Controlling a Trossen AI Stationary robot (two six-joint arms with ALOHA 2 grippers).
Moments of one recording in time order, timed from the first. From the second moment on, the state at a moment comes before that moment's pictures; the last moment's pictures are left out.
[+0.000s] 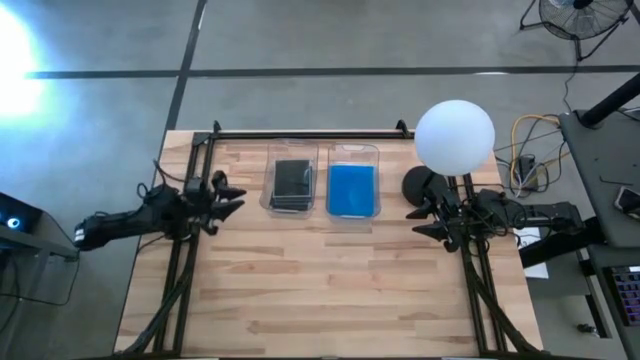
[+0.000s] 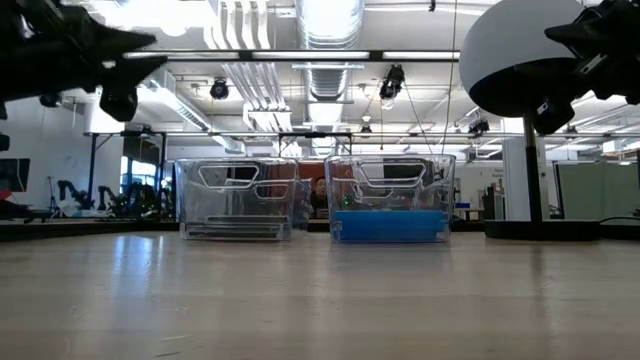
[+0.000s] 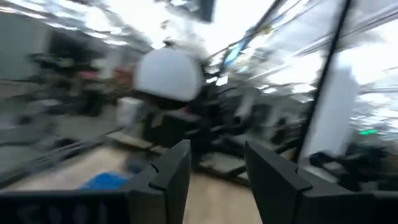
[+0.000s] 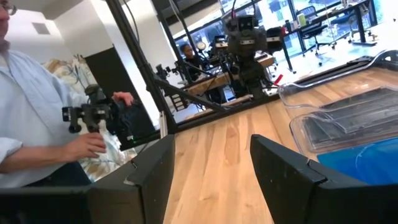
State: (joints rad) left arm 0.17 0.00 0.01 0.27 0.10 -0.33; right arm 0.03 0.01 0.01 0.11 -0.16 0.46
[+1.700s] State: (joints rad) left arm -0.01 0.03 0.01 0.03 -0.04 -0.19; right arm 0.03 0.02 0.01 0.11 -0.16 0.46
